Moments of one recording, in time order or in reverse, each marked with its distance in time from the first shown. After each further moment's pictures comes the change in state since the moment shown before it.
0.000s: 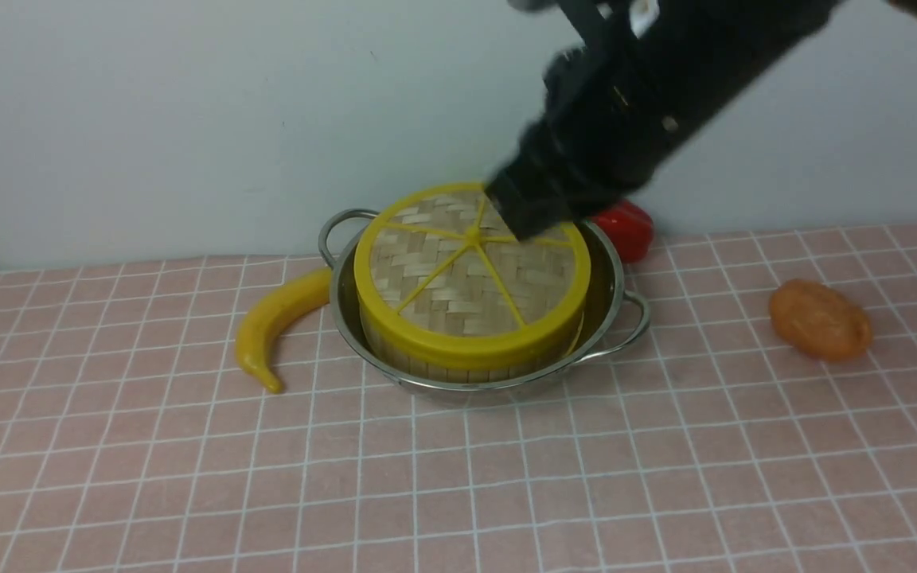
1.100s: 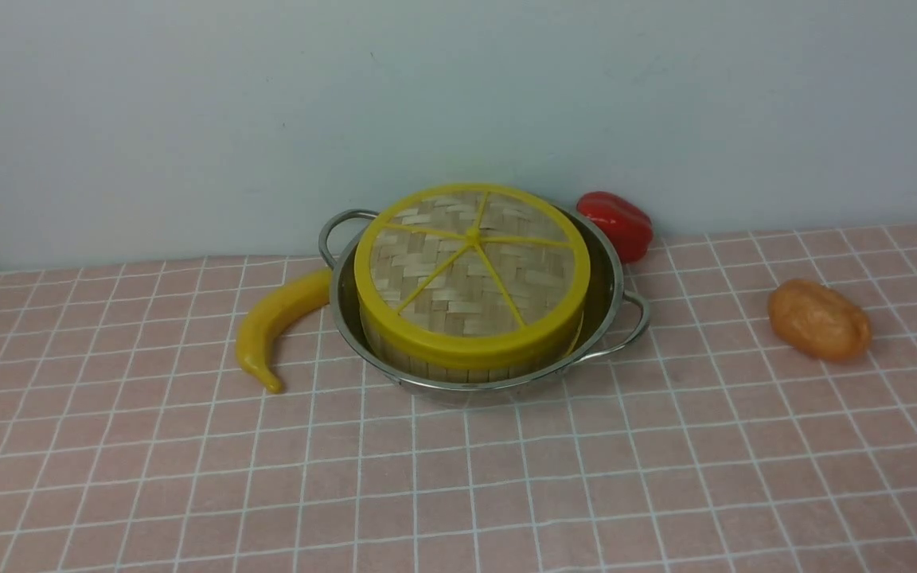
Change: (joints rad) right arm -0.532 -1.642 1.627 -0.183 -0.818 0.107; left arm 0.000 0.000 0.000 0.000 -0.001 0.000
